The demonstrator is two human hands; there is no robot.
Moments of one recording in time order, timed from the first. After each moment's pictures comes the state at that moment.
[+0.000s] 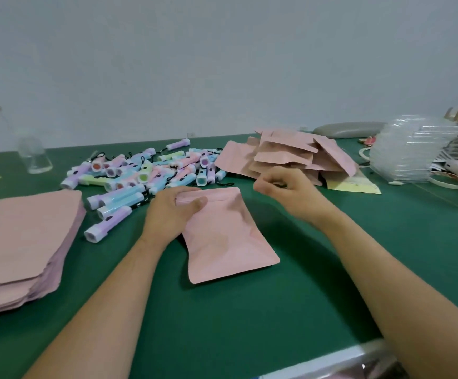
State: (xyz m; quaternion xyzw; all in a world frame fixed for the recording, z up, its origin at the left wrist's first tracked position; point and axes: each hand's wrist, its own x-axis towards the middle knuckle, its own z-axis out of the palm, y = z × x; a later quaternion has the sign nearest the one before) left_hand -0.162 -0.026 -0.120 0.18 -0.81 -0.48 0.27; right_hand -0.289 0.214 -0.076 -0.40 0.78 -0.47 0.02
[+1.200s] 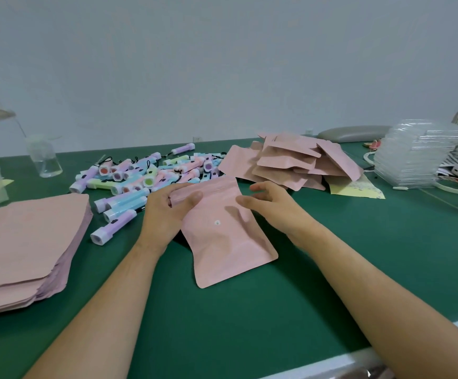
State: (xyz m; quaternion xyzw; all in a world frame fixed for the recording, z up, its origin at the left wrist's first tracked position) left_hand -0.153 -0.030 -0.118 0.12 -0.72 -0.59 0.34; right_hand -0.269 0.185 -0.096 -0.26 0.77 -0.56 0.16
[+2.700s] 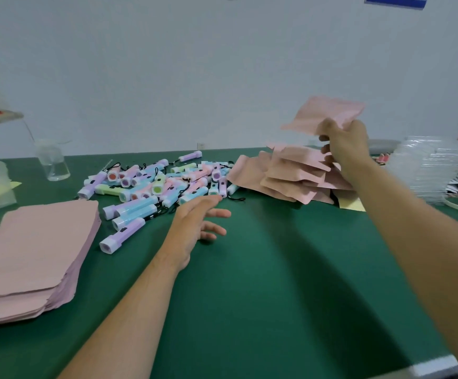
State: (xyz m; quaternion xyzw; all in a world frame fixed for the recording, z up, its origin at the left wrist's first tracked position) left_hand -0.158 -0.007 -0.110 0.12 -0.68 -0.69 0.21; right_hand -0.396 0.210 0.009 -0.11 0.74 -0.66 -0.11
